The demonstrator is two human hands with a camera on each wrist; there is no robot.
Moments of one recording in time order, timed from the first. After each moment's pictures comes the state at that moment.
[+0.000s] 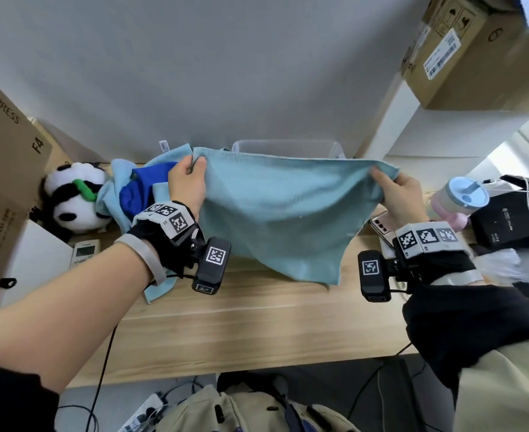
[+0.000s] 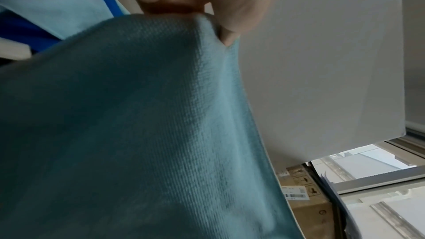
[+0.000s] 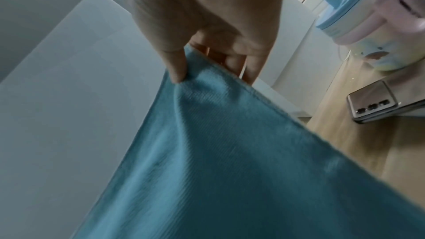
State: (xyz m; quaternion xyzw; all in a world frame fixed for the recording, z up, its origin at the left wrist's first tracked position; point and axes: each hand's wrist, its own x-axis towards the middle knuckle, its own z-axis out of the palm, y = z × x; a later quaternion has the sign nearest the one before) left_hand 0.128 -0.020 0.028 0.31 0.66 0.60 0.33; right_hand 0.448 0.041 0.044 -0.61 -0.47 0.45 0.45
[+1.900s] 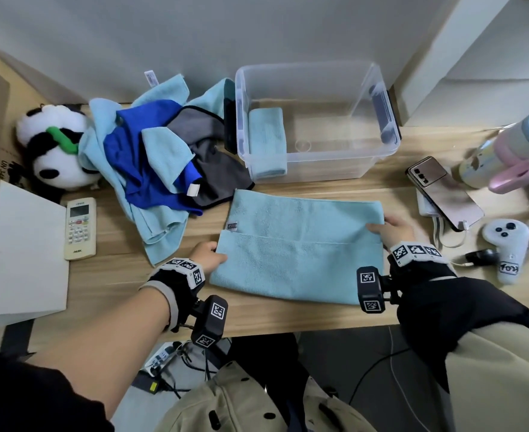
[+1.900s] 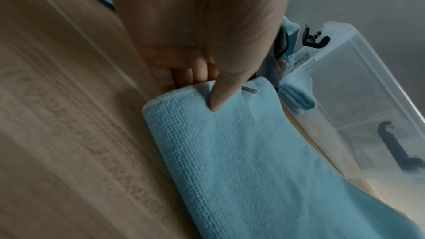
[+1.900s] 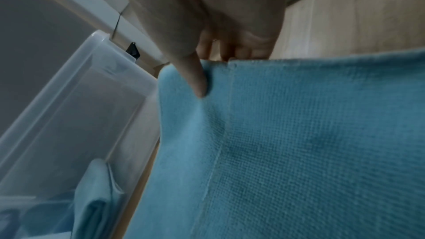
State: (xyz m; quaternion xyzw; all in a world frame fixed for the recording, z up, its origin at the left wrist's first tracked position) left_hand 0.135 -0.118 -0.154 0.31 0.79 0.14 0.51; right_hand 0.467 -0.002 -0.134 -0.78 -0.31 0.49 0.24
